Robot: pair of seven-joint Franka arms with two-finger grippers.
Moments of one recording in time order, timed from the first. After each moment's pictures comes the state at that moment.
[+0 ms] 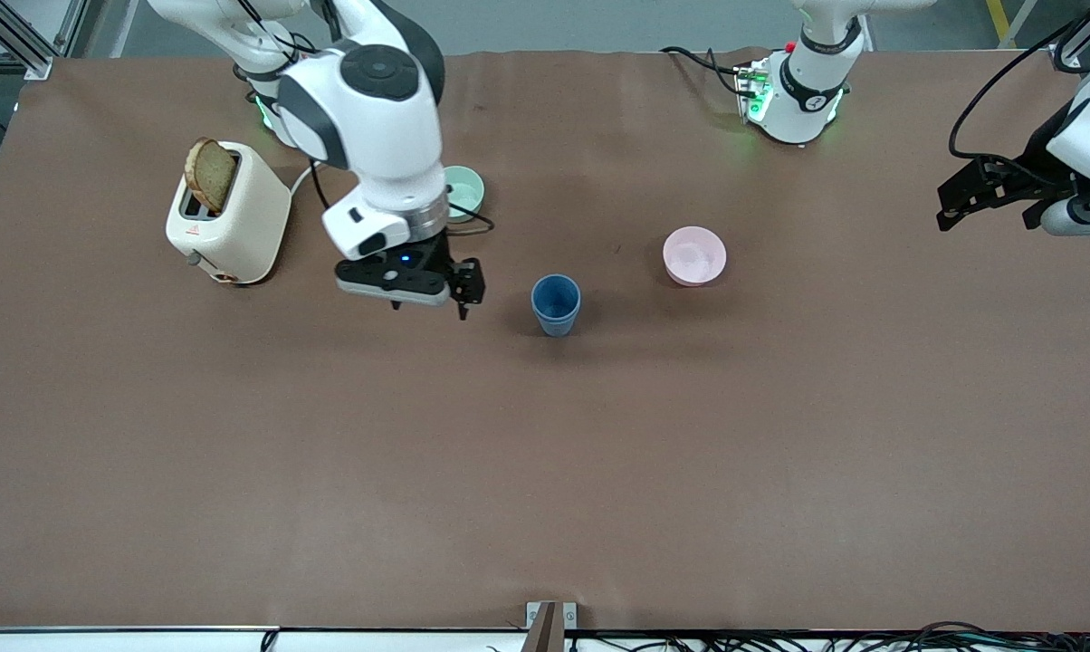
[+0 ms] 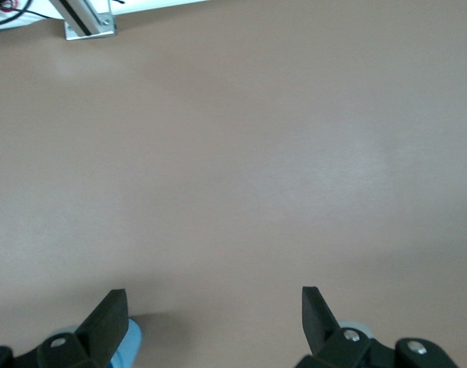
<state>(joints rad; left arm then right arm) 0.00 -0.05 -0.11 -1.58 0.02 1.54 -0.10 0.05 0.27 0.62 -1.67 -0.37 2.04 0.95</state>
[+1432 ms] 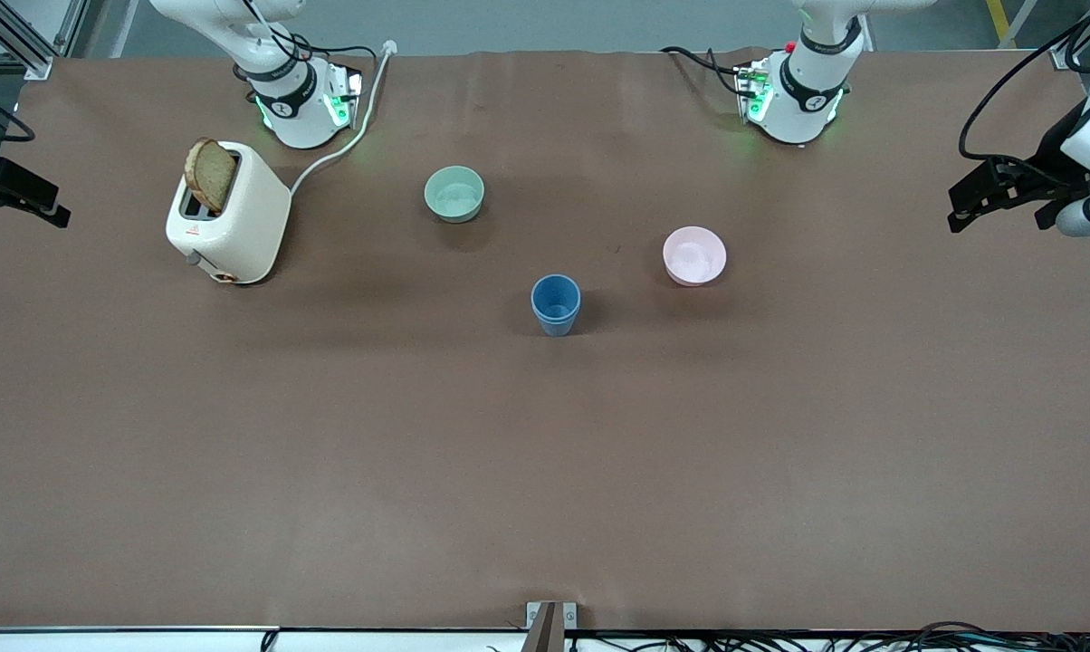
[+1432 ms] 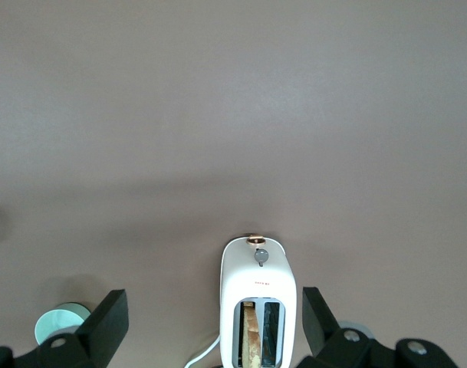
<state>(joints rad) 0.00 -0.04 -0.10 -1.56 0.03 1.54 -0.09 -0.01 -0.03 -0.09 -1.52 0.00 1.45 -0.04</state>
